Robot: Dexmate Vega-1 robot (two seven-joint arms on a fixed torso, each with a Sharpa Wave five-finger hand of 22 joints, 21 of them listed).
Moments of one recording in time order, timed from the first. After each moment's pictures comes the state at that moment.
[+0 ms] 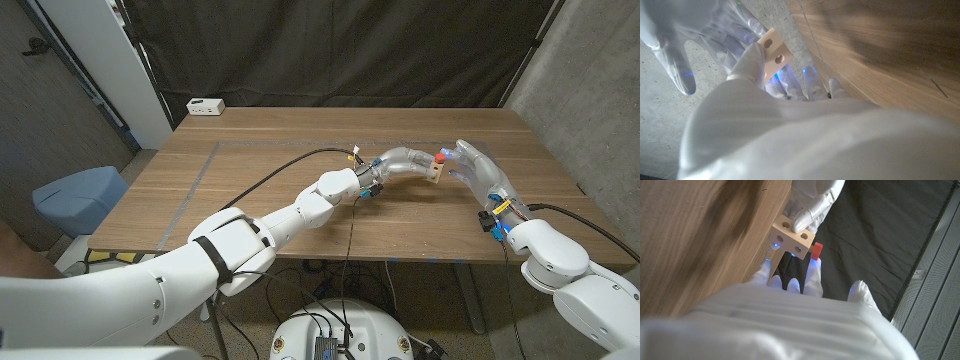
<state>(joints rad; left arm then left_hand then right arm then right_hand) 0.36 -0.07 0.85 -0.58 -0.23 -0.60 -0.36 0.94 0.05 0.36 -0.22 0.27 0.81 -0.14 0.35 0.21 0.78 -0.19 0.42 0.59 0.49 -0.05 0.22 0.27 0.12 0.14 0.20 0.18 -1.62 -0.72 0.11 -2.18 0.52 -0.01 -0.23 0.13 0.09 0.31 -0.11 0.18 0.60 -0.04 0.20 0.18 -0.05 -0.04 0.19 0.18 -0.14 0.12 0.20 0.20 0.13 0.18 0.18 0.17</state>
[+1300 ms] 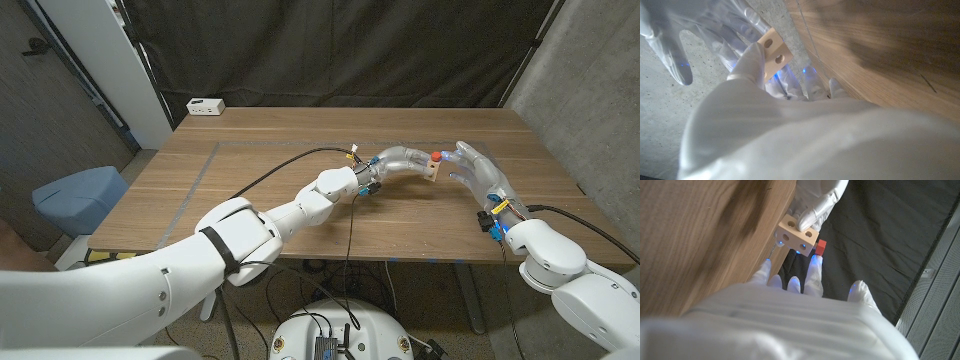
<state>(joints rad) 0.32 -0.11 0.84 -0.45 -0.25 -0.63 -0.39 0.94 0.05 0.37 -0.22 0.26 0.81 -0.14 0.35 0.21 0.78 -0.19 0.42 0.59 0.49 -0.05 0.22 0.27 0.12 0.14 0.20 0.18 -1.61 -0.72 0.10 -2.20 0.53 -0.06 -0.26 0.13 0.09 0.31 -0.11 0.18 0.64 -0.03 0.20 0.18 -0.01 -0.04 0.20 0.18 -0.12 0.12 0.21 0.20 0.15 0.17 0.19 0.17</state>
